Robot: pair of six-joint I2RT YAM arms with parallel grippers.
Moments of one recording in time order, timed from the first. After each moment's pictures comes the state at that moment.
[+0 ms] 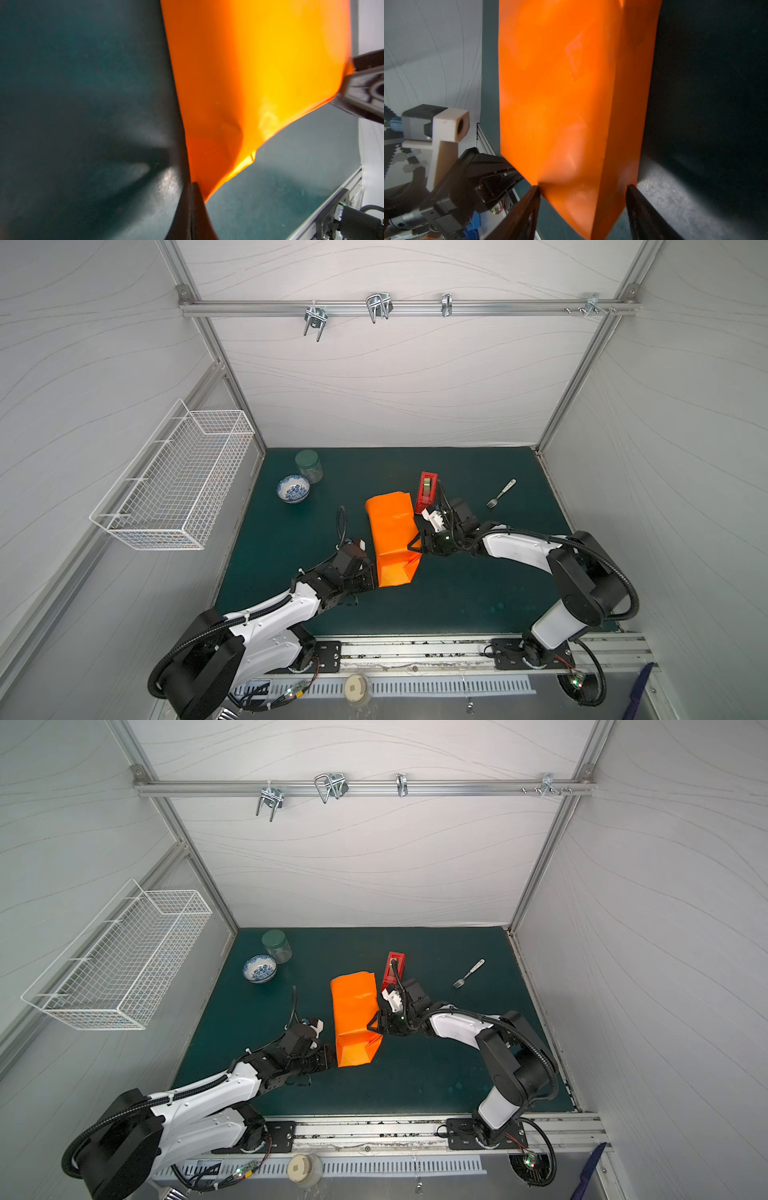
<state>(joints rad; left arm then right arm) -0.66 1.06 0.34 -0.16 0.11 -0.81 0.65 1.62 0.84 -0.11 -0.55 0.56</state>
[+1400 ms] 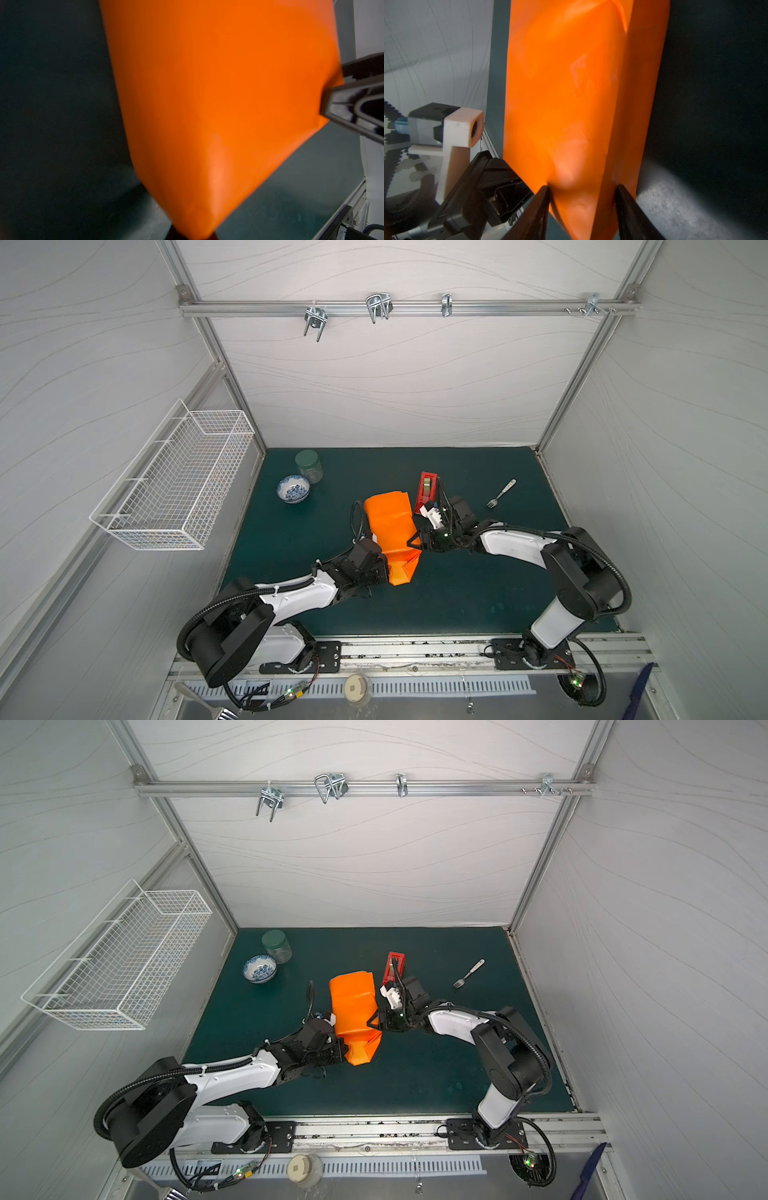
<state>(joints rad) -0.73 1.29 0.43 -0.01 0.04 -0.85 0.65 1.66 0.86 -0.06 -0.57 0.54</state>
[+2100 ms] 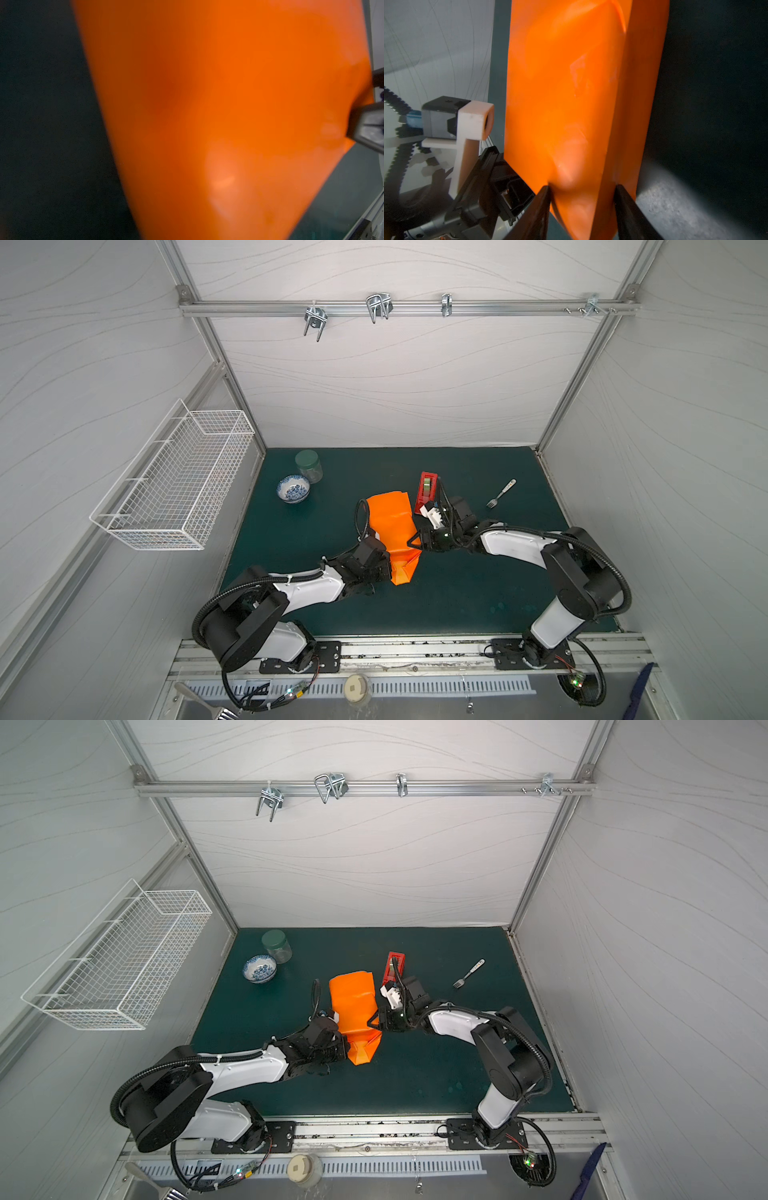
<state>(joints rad) -0.74 1.39 0.47 0.03 0.00 -0.84 0.65 1.66 0.86 -0.05 -0.57 0.55</state>
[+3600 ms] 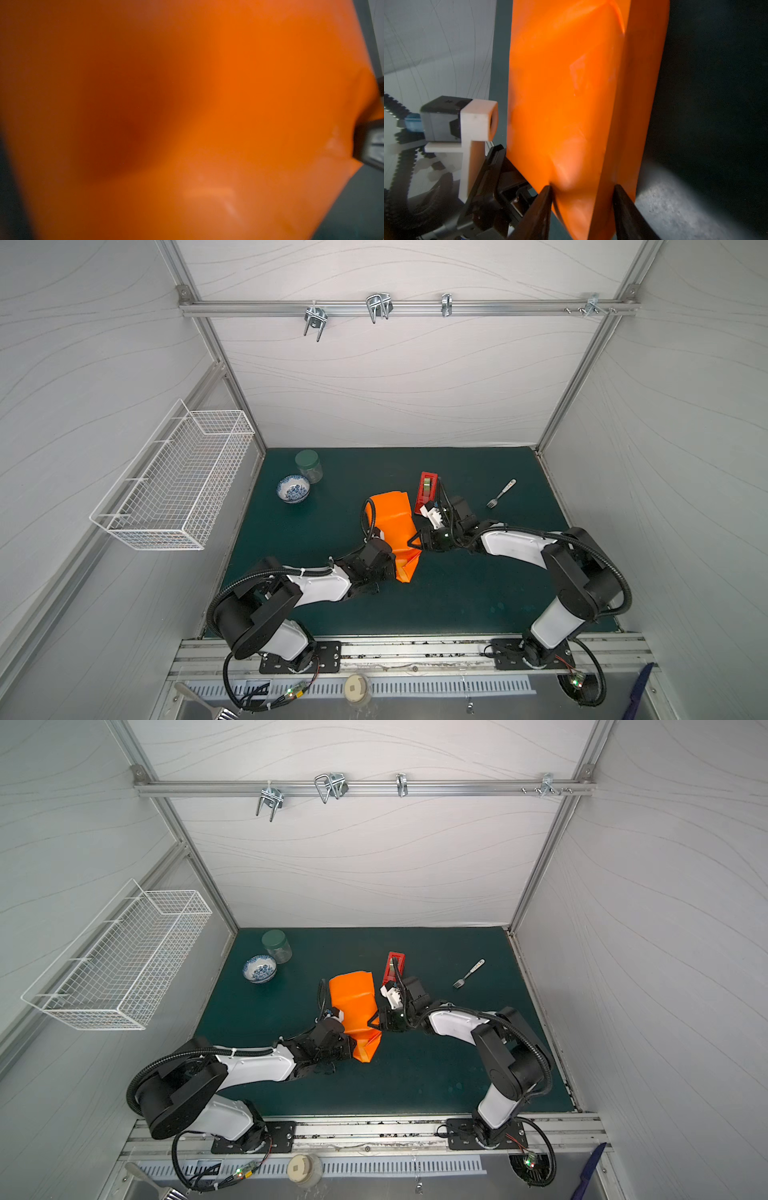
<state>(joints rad) -0.76 1.46 0.48 0.13 -0.07 -0.81 0.65 1.66 0.85 -0.05 -0.57 0.54</state>
